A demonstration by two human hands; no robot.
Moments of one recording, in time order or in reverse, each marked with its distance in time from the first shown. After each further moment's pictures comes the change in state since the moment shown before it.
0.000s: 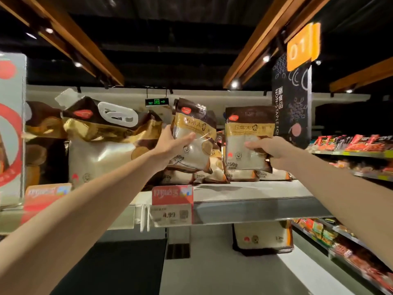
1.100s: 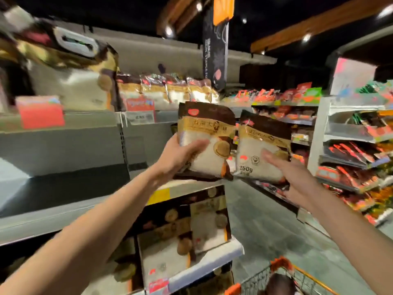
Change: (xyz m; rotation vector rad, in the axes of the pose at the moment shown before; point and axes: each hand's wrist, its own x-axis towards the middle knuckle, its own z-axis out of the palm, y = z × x) left_hand -0.321 -0.011 0.039 -0.346 -0.489 -0.062; right_hand -0.447 0.094 -0.053 0.227 0.380 0.095
